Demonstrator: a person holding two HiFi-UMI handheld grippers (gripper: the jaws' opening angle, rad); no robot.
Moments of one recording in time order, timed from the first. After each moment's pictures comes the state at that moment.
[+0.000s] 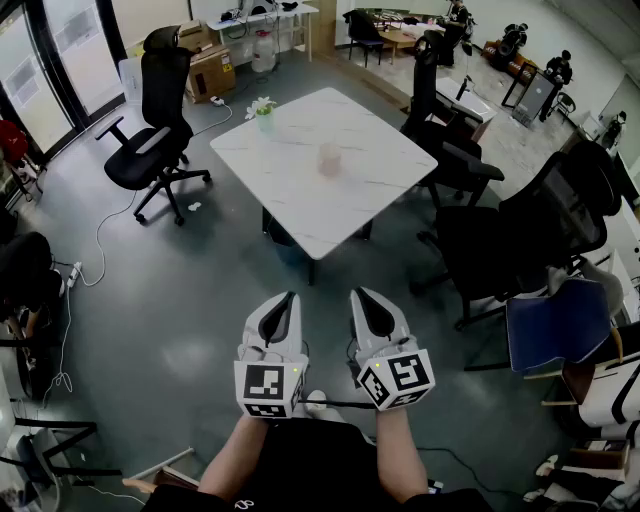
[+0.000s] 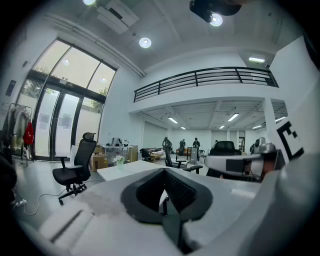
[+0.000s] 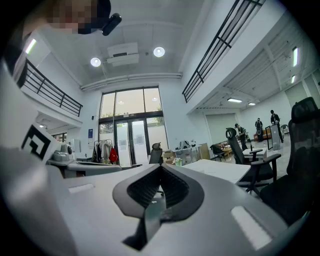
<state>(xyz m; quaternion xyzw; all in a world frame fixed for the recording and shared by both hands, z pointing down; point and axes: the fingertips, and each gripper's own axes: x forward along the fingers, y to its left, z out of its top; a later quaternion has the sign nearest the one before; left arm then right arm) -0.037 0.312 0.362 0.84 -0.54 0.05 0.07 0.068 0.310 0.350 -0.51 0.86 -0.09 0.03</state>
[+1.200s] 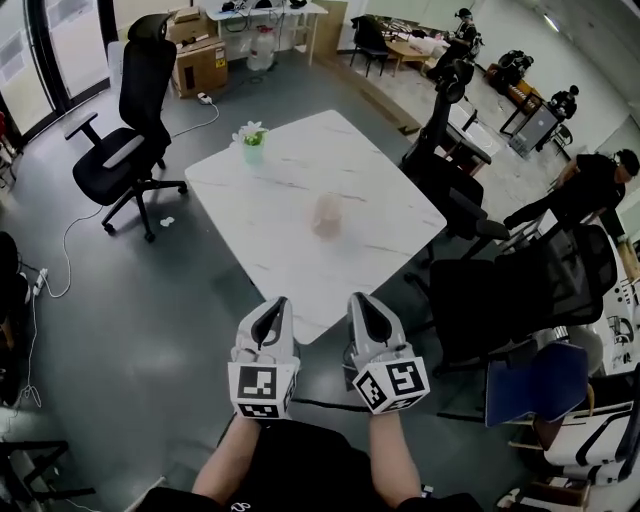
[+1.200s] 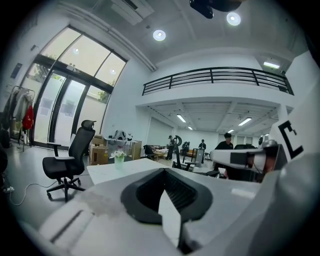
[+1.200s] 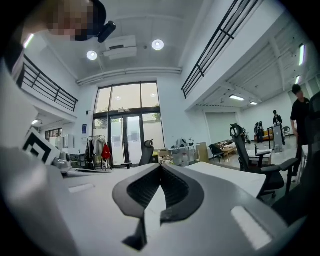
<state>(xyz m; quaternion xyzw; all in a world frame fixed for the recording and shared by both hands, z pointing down) -0.053 0.072 0.409 0.82 -0.56 0.03 0.12 0.066 0.066 0.372 -0.52 0.85 -0.08 0.01</state>
